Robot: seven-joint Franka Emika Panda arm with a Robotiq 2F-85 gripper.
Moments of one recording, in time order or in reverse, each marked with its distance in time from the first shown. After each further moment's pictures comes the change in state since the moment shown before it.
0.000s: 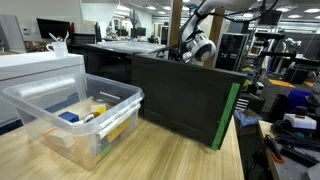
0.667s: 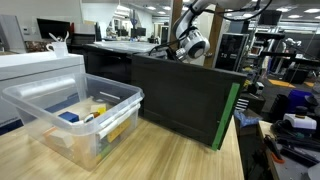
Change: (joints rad) arm 0.009 0.025 0.033 0.085 -0.001 0.033 0.036
